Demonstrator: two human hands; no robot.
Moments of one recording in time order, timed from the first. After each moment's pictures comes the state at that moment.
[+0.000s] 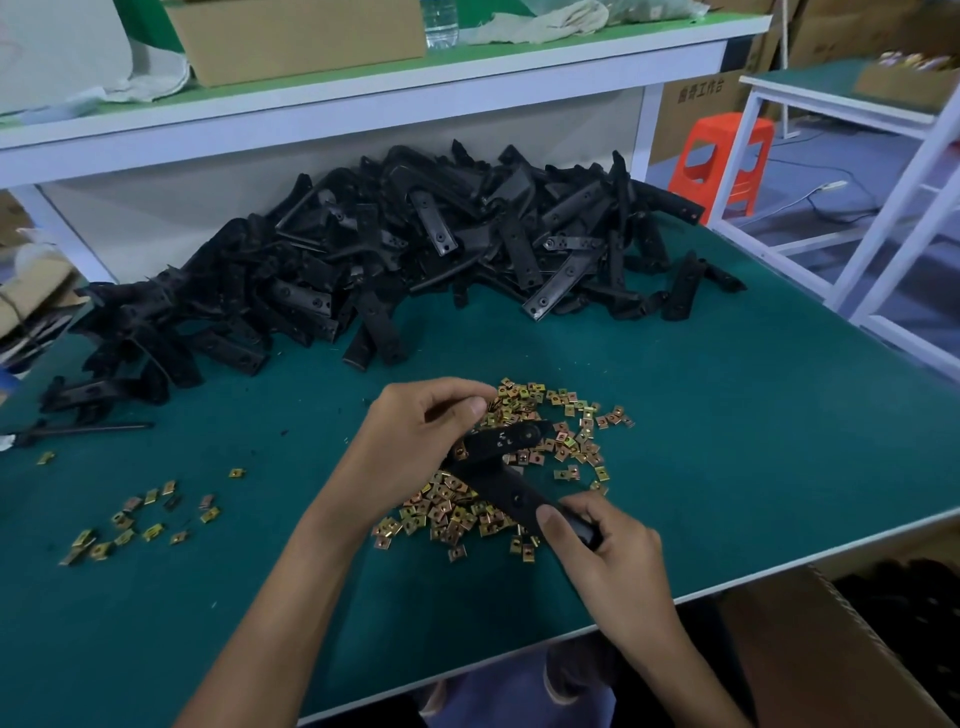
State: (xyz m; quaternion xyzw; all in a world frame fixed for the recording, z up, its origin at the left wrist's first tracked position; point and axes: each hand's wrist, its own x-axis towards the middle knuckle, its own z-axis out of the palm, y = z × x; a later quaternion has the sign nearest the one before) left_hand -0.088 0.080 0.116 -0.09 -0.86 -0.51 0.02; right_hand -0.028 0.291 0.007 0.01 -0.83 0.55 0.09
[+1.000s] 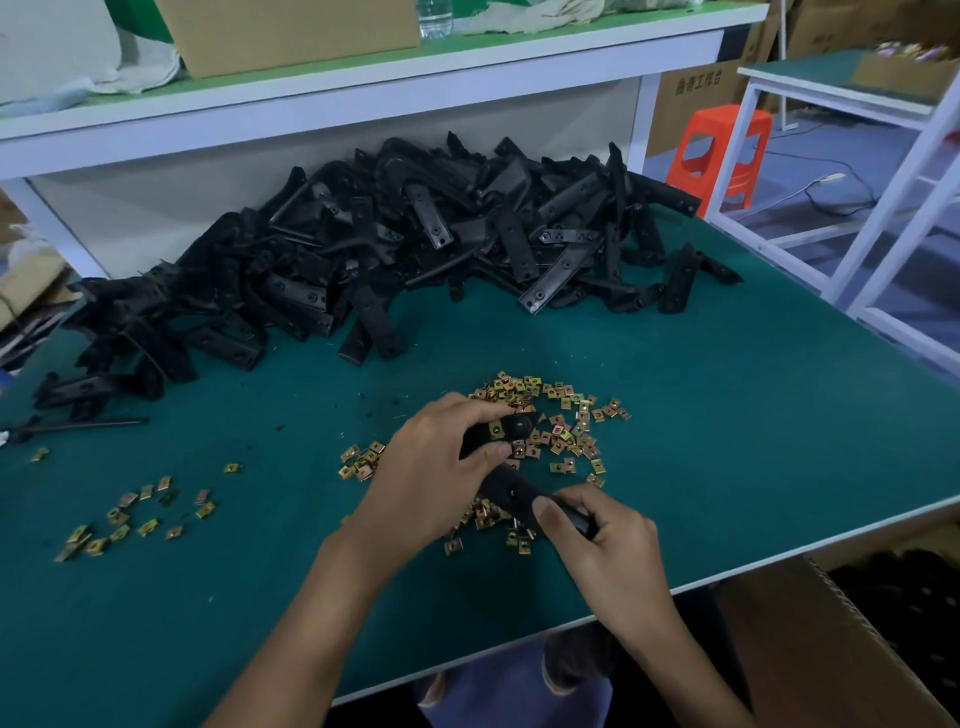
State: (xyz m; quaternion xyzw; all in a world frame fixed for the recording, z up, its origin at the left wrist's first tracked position) left_hand -0.069 0.103 0.103 -0.11 -0.93 -0.34 0.05; right_hand -0.031 0.291 0.007 0.01 -0.83 0.55 0.09
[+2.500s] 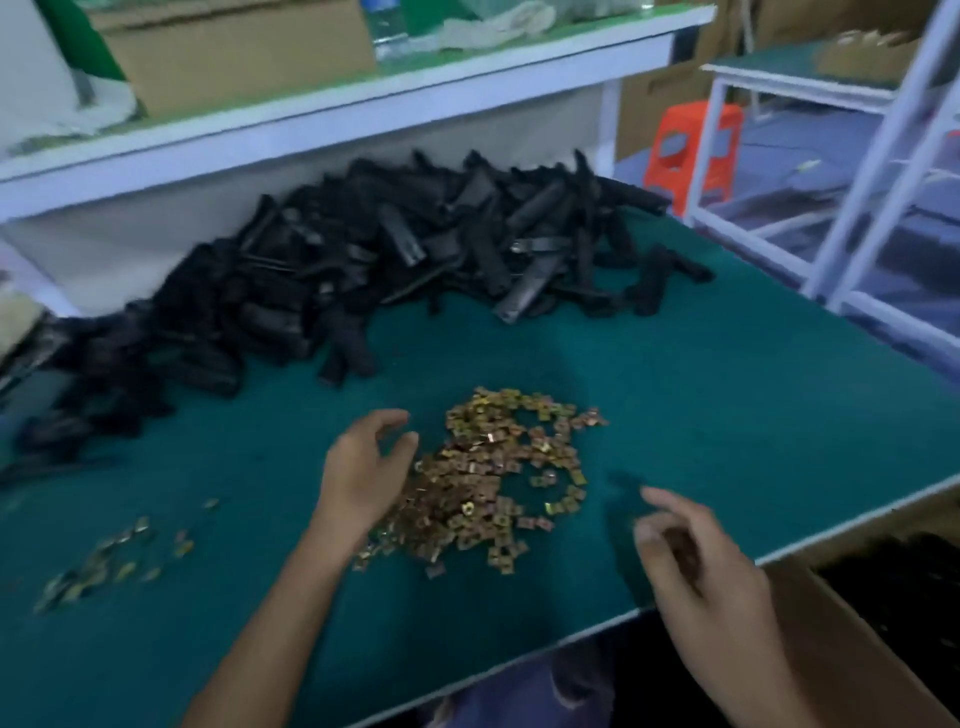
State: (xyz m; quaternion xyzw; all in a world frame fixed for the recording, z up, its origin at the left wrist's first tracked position) left_hand -0.116 0.070 0.056 0.06 -0.93 -0.37 0.07; right_hand 0.007 0.362 0.023 -0.07 -0.85 0.51 0.16
